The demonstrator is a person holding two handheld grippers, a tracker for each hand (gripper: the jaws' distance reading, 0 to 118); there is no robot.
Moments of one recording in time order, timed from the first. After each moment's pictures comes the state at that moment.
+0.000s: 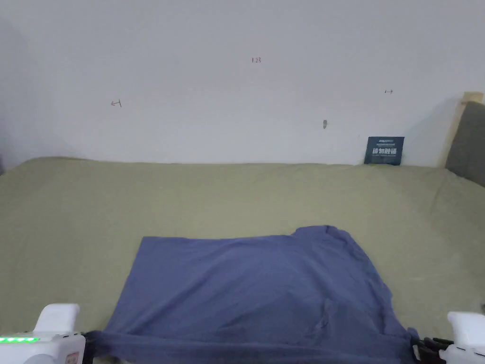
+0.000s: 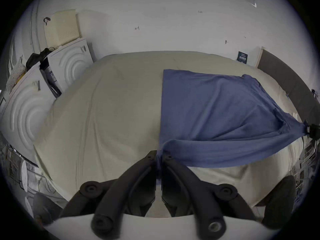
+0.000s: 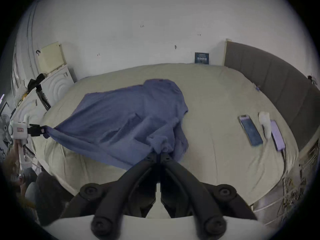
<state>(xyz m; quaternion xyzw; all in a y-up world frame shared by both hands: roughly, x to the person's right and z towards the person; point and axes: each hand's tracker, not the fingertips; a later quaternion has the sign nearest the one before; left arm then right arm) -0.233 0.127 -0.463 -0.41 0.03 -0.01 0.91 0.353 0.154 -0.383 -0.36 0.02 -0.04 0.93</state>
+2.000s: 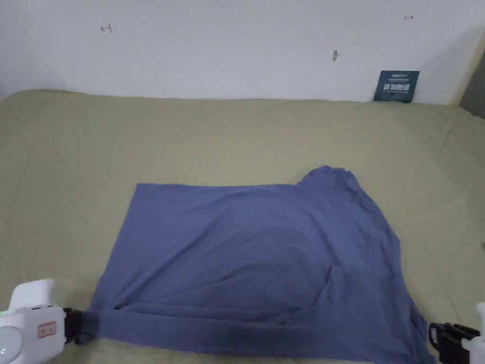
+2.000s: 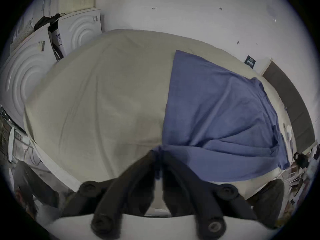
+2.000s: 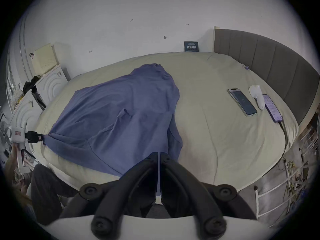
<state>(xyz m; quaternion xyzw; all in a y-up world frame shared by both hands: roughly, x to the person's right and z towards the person) -0.250 0.094 -0.437 -0.46 0.04 0.10 0.88 0.361 0.119 -0.345 -0.38 -0.01 -0.07 0.92</state>
